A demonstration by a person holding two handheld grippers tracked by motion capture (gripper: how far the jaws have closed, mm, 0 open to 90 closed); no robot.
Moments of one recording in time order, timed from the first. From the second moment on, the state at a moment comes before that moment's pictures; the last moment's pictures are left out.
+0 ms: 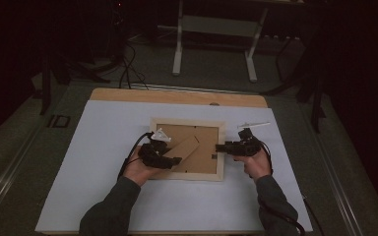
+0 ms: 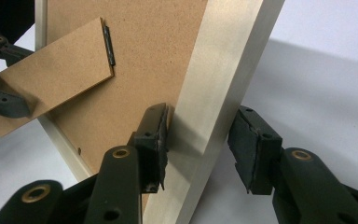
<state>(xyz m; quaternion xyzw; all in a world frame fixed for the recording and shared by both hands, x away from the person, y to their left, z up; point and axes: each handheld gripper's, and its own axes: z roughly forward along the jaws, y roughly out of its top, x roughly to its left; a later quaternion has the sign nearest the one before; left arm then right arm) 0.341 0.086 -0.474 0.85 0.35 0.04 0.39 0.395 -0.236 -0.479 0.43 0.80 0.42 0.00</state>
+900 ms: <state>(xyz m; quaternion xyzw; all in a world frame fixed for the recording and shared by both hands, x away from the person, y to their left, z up) 0.340 0.077 -0.466 0.86 0.34 0.07 0.38 0.387 -0.240 -0.468 0.43 0.79 0.44 0.04</state>
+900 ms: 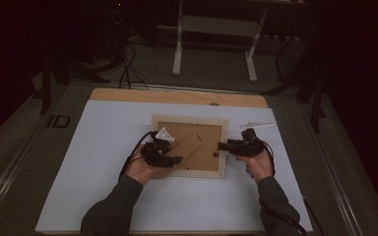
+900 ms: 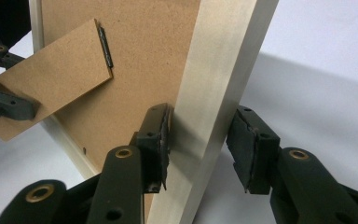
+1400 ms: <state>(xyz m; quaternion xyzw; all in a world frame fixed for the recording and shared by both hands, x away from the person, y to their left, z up) 0.341 0.063 -0.462 0.87 0.33 0.13 0.35 0.385 -0.244 -0.458 0.44 0.78 0.45 0.06</state>
